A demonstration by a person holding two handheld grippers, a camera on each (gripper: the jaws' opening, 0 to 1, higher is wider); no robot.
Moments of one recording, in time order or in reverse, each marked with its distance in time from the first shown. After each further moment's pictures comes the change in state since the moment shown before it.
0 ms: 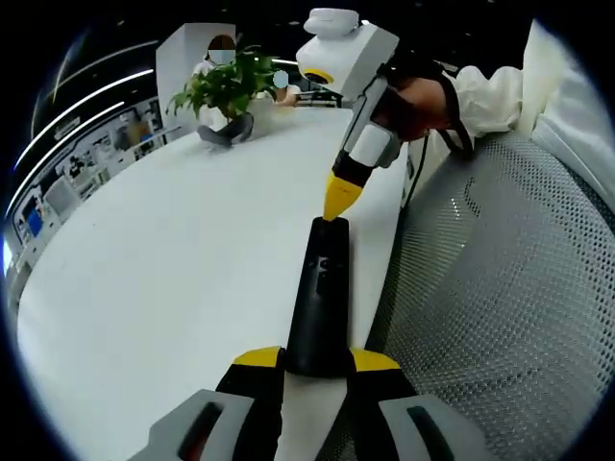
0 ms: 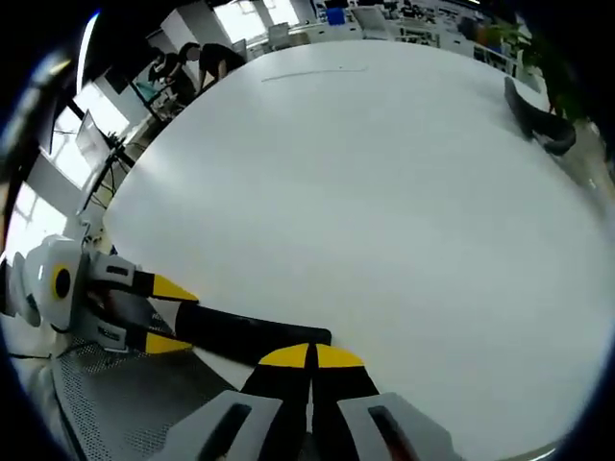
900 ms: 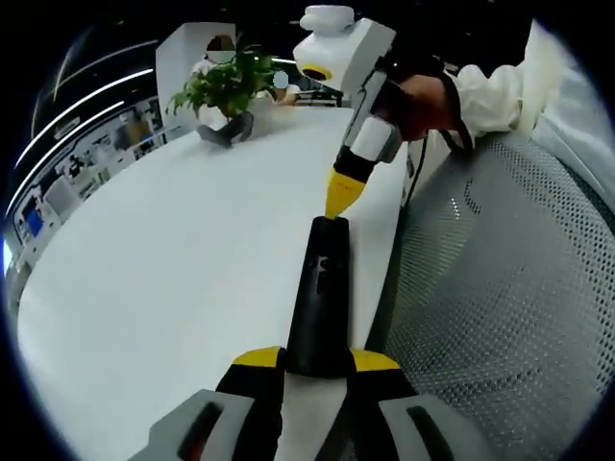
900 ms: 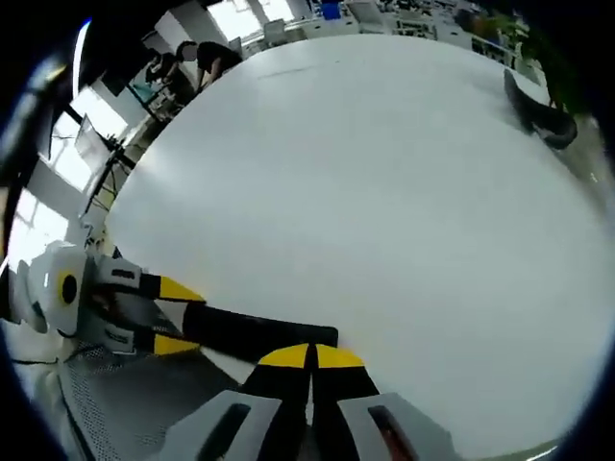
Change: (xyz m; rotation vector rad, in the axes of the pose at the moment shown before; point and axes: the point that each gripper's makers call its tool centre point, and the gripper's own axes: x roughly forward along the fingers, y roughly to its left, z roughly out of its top) left arm 0.001 0.000 0.000 0.000 0.003 0.000; right arm -0.002 0.005 0.003 -0.013 0.004 -0.001
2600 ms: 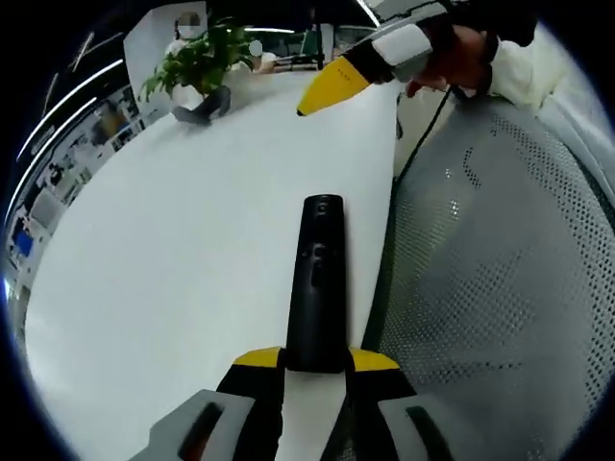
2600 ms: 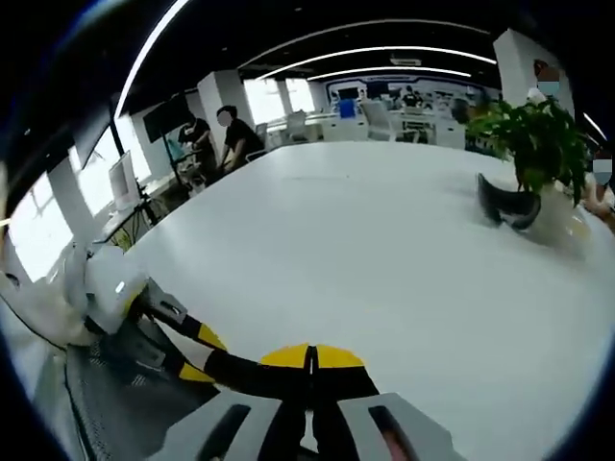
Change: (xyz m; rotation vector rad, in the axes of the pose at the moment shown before) left arm -0.004 0.000 -0.006 0.060 0.131 -0.035; right arm -0.063 0.013 0.039 -0.112 -0.422 -0.017
